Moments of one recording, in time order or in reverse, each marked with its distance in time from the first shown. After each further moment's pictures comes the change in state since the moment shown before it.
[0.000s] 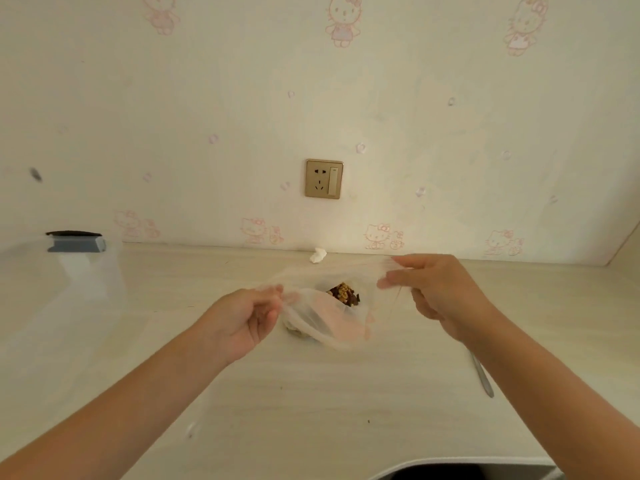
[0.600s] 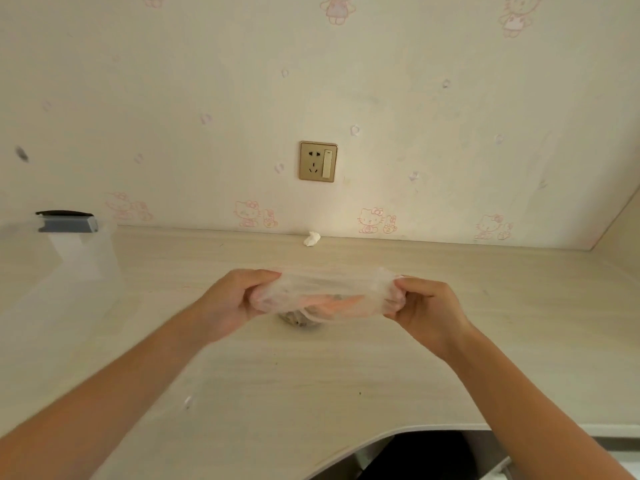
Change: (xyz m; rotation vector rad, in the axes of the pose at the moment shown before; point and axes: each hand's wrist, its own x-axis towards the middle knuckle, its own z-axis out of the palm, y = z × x) left_hand 0.013 -0.008 -0.014 0.252 -0.282 0.179; right_hand -0.014 0.067 0.002 0.583 -0.283 0.055
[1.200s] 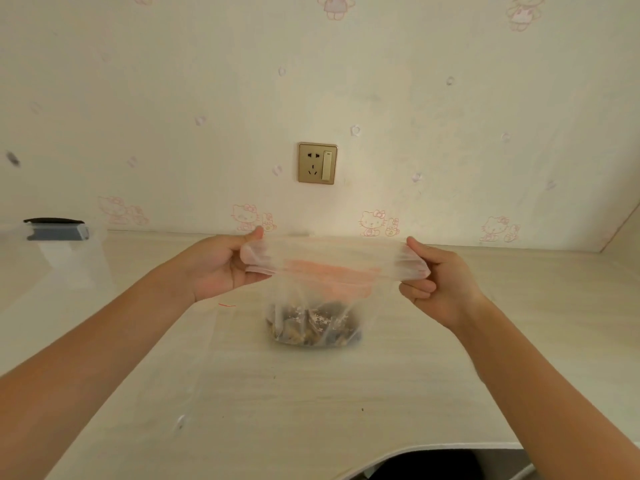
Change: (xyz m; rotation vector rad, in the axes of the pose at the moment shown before) left_hand 0.036 0.062 -0.020 -0.088 -0.008 -0.115; right_hand 0.037 -0.041 -0.004 0.173 0.059 0.045
